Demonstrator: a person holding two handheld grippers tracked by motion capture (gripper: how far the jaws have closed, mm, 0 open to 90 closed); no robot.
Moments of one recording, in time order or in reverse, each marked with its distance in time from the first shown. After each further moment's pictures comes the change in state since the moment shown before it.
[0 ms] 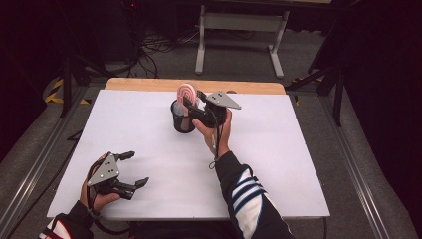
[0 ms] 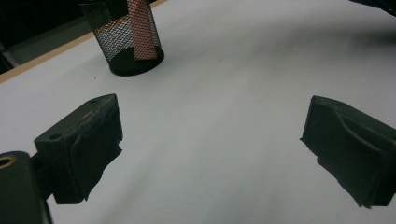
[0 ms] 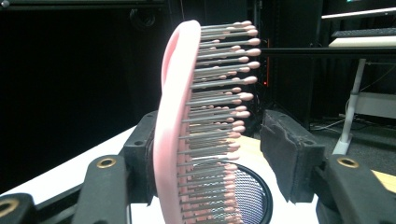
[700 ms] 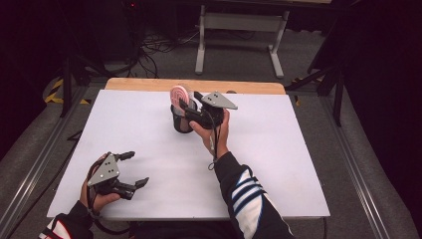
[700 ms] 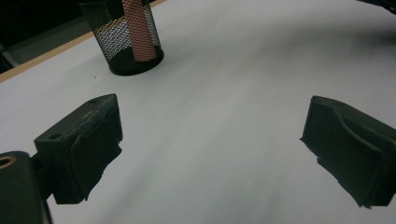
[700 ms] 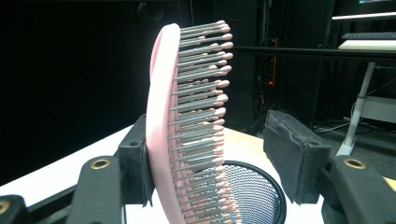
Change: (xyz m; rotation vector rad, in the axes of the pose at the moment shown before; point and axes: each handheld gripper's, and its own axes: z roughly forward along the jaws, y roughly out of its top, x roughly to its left) left arm 0.000 0.000 -0.001 0.002 0.001 0.005; right arm 0.009 0.002 0.001 0.021 0.023 -0.038
